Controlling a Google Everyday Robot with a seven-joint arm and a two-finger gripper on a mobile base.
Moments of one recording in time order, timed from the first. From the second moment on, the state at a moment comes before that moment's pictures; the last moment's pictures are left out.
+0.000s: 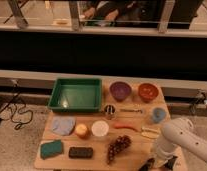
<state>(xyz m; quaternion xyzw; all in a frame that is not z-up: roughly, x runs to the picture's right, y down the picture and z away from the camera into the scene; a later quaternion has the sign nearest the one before) 0.271 0.358 0.726 -0.42 -0.10 -0.06 0.90</state>
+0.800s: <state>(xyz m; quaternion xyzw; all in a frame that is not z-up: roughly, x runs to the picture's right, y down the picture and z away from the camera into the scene) 0.274 0.314 0.641 -0.39 -0.15 -0.06 0.91</state>
